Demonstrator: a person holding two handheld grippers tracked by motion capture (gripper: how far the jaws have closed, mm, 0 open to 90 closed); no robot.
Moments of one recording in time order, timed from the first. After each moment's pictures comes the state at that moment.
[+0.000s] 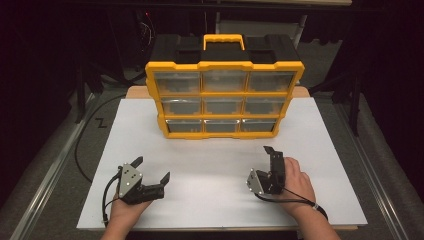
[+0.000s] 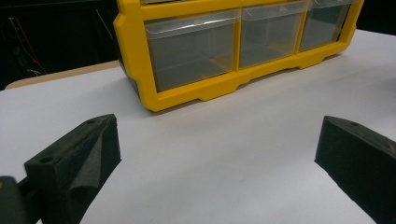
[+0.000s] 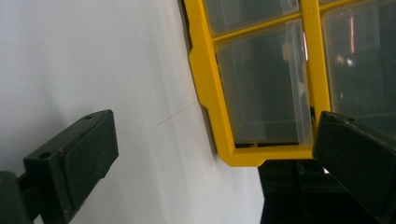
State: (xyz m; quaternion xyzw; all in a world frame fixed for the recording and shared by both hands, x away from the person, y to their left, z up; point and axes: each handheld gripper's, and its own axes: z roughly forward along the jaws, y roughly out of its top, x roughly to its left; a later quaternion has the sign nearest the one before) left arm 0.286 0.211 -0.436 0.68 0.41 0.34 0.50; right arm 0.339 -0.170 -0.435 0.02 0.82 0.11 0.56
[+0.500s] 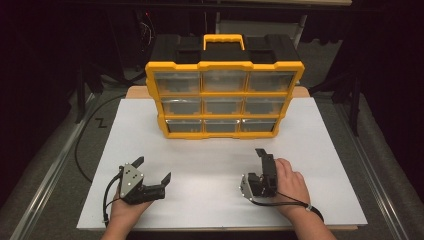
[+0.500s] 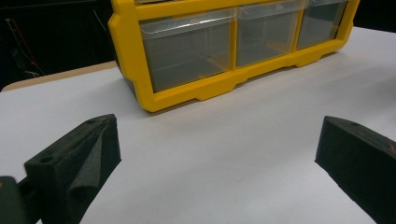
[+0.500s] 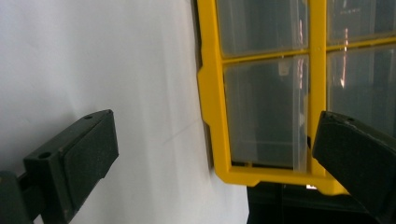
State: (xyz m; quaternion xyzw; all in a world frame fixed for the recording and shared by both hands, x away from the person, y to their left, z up) left arm 0.287 0.209 -0.436 0.68 0.41 0.34 0.50; right arm 0.332 -0.152 -0.441 -0.02 0.82 0.09 0.57
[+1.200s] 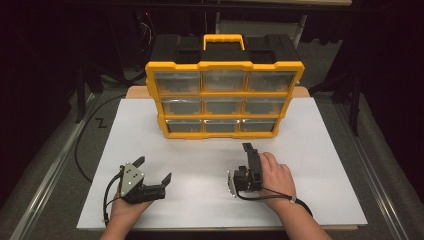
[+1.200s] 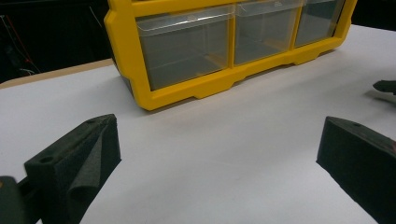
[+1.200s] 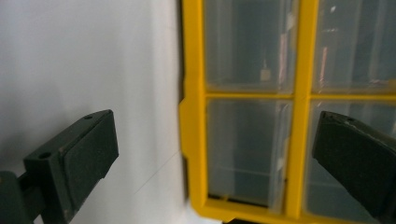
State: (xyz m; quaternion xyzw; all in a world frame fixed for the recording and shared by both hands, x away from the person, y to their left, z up) left arm 0.288 0.208 -0.437 0.69 0.40 0.33 0.50; right arm 0.346 -0.117 -0.443 -0.05 0.80 0.06 0.60
